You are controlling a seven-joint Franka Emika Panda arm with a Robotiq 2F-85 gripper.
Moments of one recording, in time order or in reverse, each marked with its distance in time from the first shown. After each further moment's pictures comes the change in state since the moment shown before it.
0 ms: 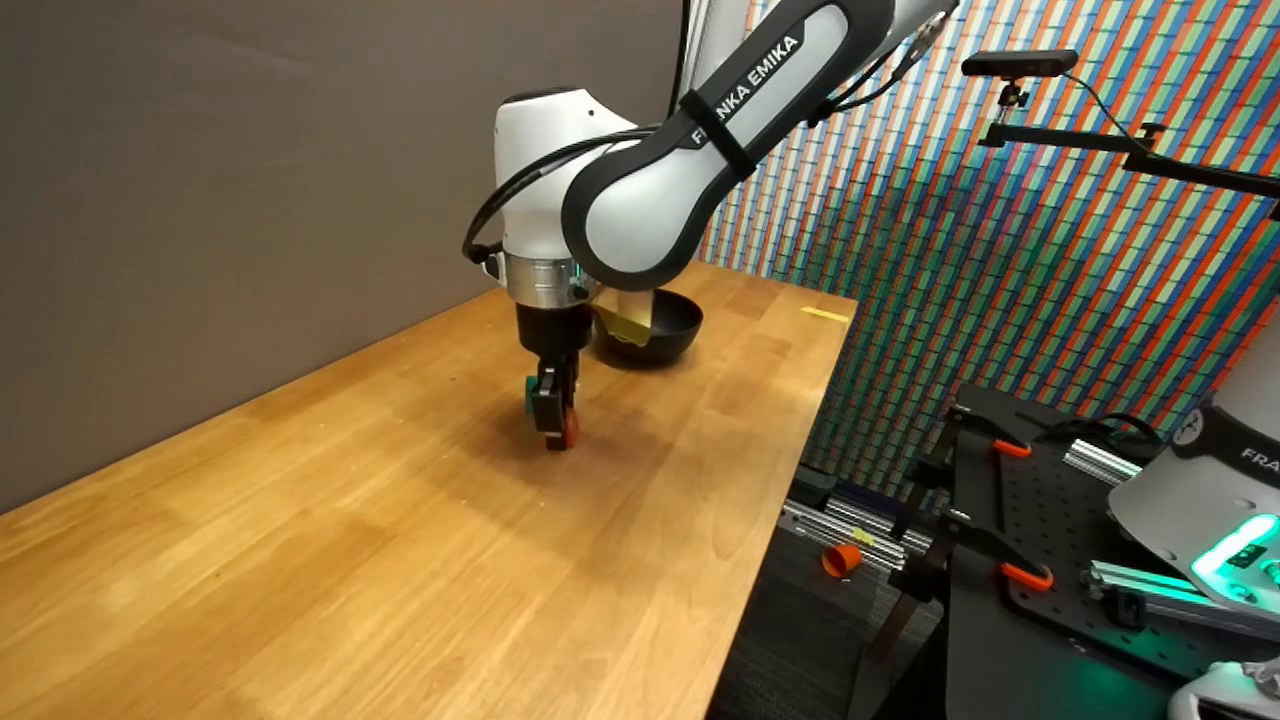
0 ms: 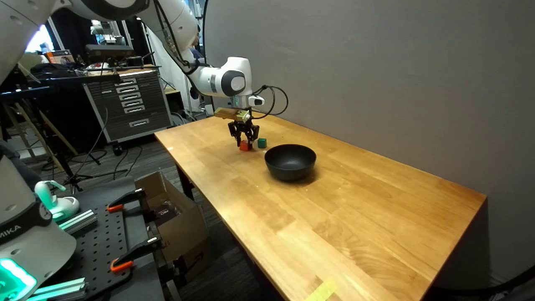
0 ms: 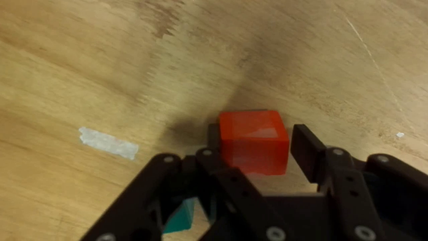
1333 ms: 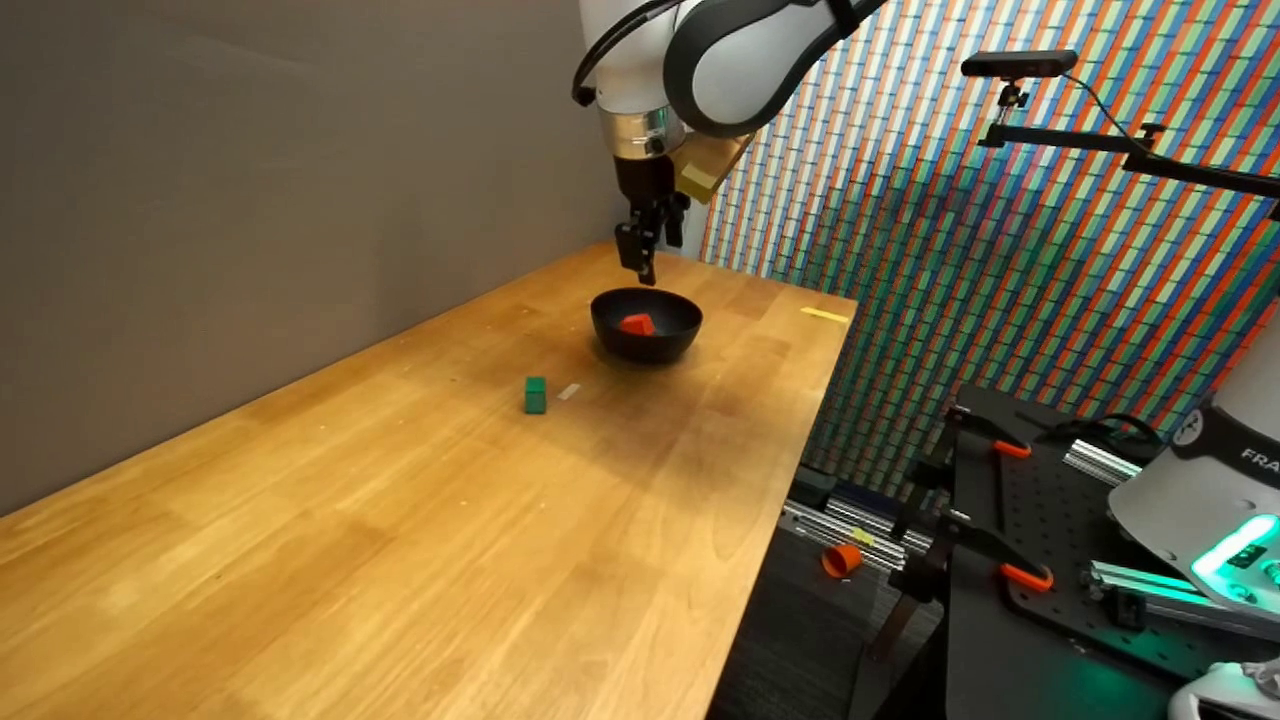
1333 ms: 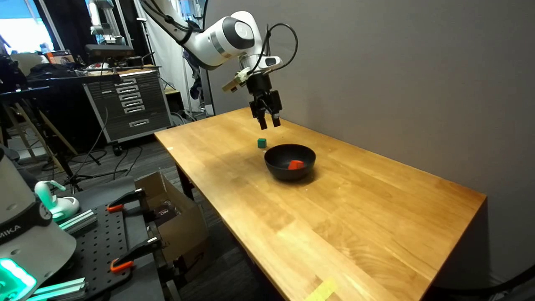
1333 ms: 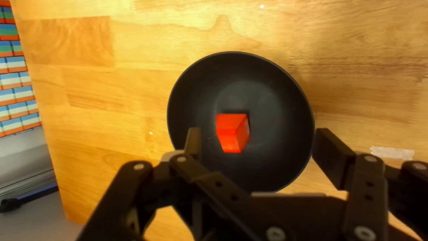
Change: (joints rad) arm 0.024 -0.344 -0.234 -0.186 -0.299 -0.221 0.450
